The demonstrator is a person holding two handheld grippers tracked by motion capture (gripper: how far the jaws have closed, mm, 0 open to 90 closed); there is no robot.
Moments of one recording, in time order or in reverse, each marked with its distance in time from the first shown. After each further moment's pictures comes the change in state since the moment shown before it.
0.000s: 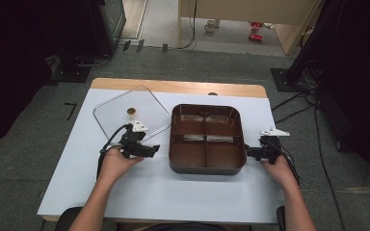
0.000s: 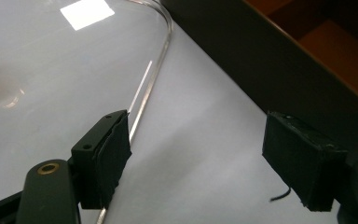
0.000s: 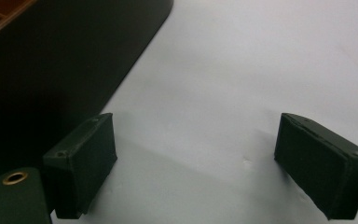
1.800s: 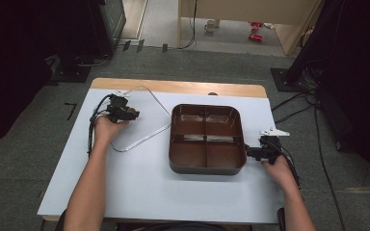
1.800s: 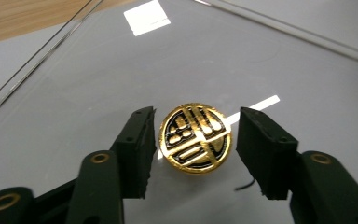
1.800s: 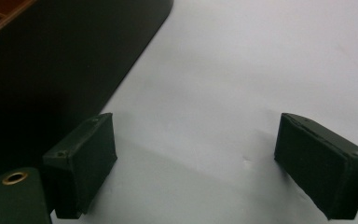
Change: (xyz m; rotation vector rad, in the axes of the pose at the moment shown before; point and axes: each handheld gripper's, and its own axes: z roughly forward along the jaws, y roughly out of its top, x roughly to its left) left arm 0.130 0.033 0.049 0.009 0.162 -0.111; right arm 0.000 0.000 0.000 -0.001 -0.002 -0.001
